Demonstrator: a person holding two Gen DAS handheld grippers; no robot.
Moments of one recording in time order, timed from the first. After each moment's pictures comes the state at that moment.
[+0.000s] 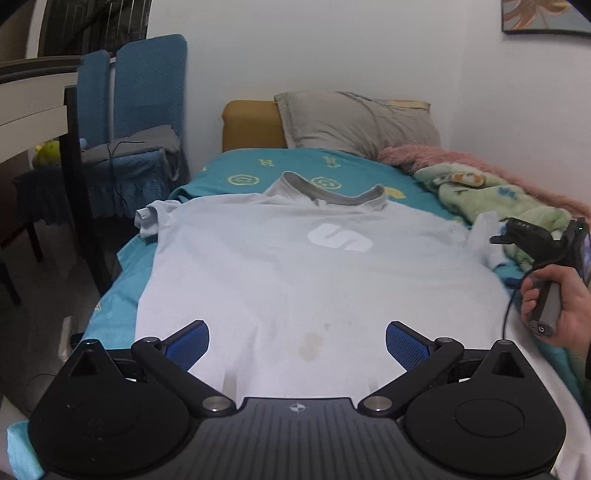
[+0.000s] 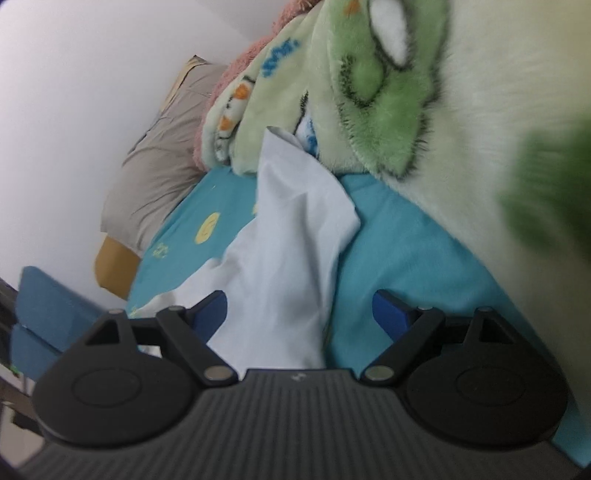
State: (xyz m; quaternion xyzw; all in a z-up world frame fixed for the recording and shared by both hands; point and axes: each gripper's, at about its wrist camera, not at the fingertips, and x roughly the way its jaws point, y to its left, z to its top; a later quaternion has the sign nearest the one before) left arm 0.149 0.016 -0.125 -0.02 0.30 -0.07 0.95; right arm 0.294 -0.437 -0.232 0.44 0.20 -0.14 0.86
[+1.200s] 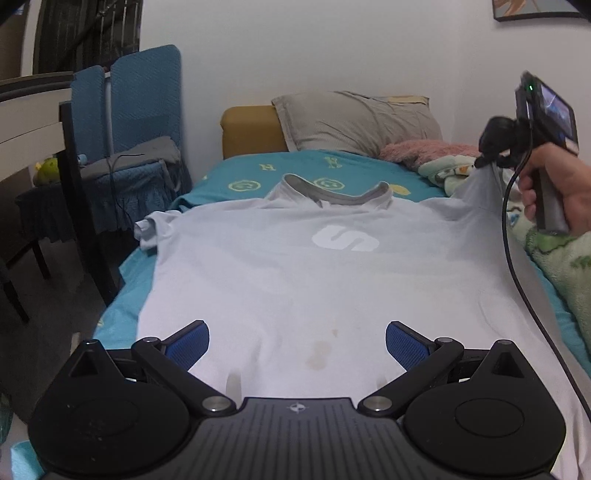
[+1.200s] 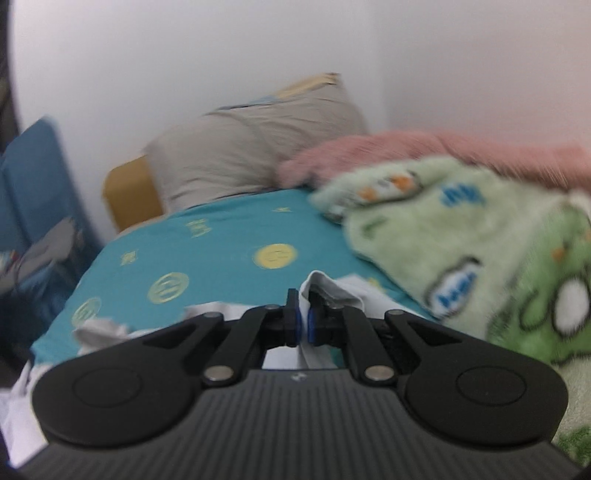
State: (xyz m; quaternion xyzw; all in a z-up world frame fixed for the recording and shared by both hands) left arm 0.149 0.012 -0.126 0.01 0.29 -0.06 0.96; right arm 0.371 -0.310 -0.073 0.11 0.24 -0.10 0.96
